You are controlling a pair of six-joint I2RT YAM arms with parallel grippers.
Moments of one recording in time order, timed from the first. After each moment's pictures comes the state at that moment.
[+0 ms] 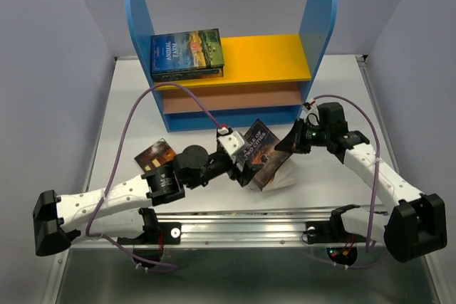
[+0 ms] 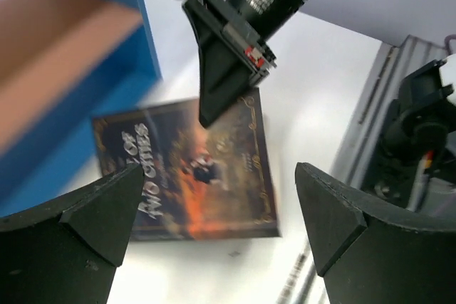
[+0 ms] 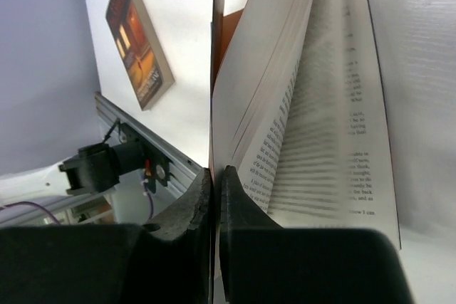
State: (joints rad) left arm -1.19 0.96 0.71 0.12 -0.15 -0.11; right arm 0.28 1.14 0.77 -0.40 -0.63 0.66
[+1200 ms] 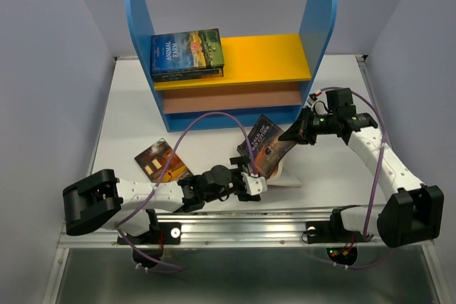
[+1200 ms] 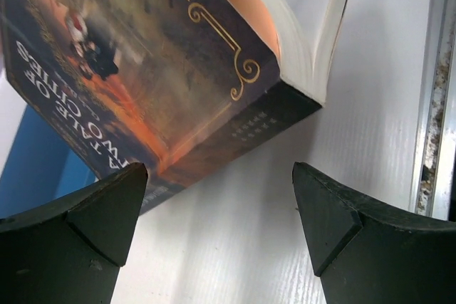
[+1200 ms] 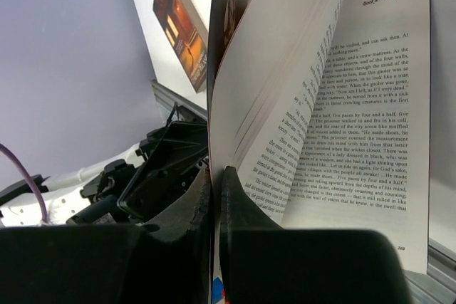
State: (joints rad) left arm -1.23 1.28 0.44 0.53 -0.11 0.45; right arm 0.17 1.24 1.00 -0.65 -0.79 0.73
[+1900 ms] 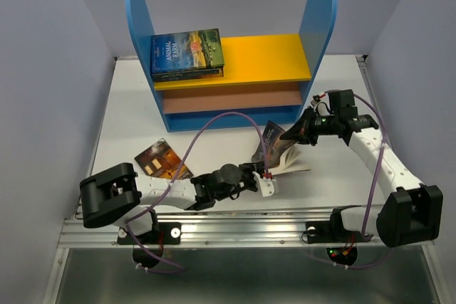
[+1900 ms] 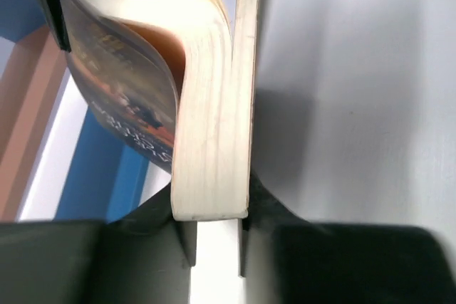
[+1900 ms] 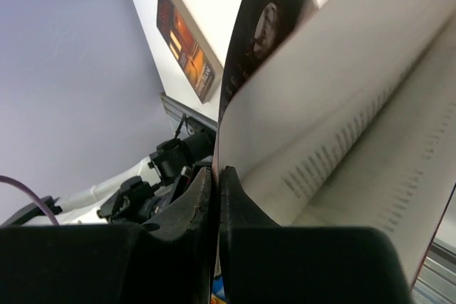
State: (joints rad) left arm -1.24 1.43 0.53 0.67 -0.16 0.60; right arm 0.15 1.24 0.97 -0.63 -0.80 0.78
